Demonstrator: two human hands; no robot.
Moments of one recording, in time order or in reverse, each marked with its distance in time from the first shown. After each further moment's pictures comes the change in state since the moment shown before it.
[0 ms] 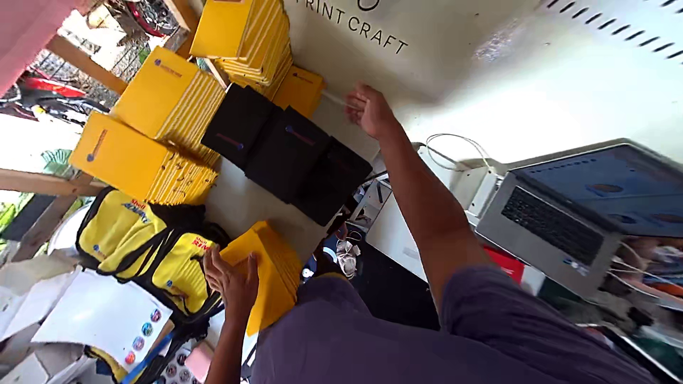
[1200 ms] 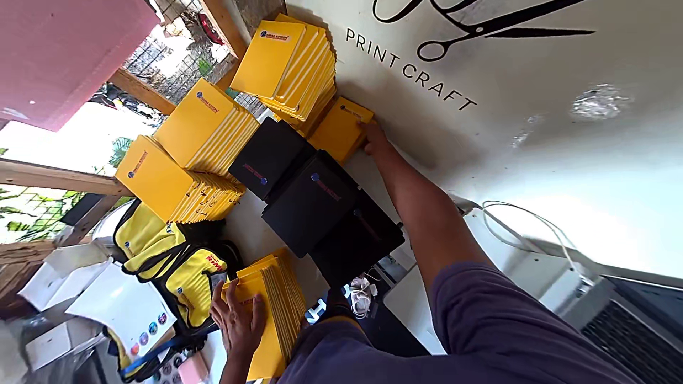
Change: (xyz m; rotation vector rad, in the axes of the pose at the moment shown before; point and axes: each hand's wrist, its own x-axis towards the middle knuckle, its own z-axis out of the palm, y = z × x) left_hand -0.006 0.003 0.029 0.200 0.144 0.015; right_hand 0.229 0.090 0.047 0.050 0.190 0.355
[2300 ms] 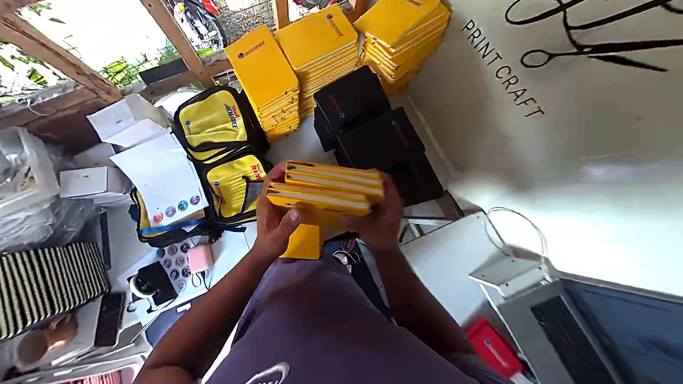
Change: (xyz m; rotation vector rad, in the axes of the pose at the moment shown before) left_hand -0.011 0.012 -0.151 -1.552 0.040 0.230; right_hand -0.530 0.188 0.011 -0.120 -0.836 -0.926
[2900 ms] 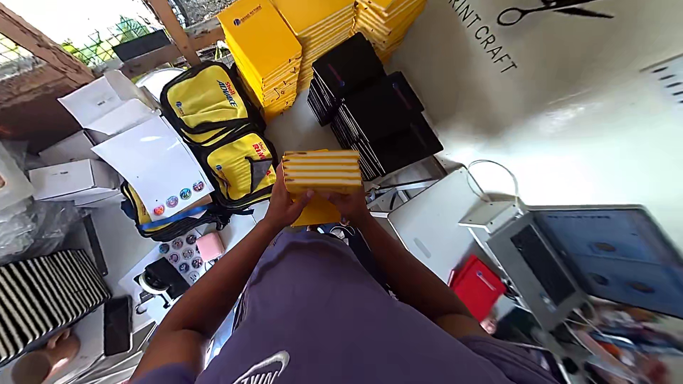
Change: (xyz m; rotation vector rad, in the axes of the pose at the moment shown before) left_hand -0.057 -0.066 -0.098 0.345 -0.205 -0.039; right_hand -0.073 0.088 0.063 -0.375 0.030 0.091
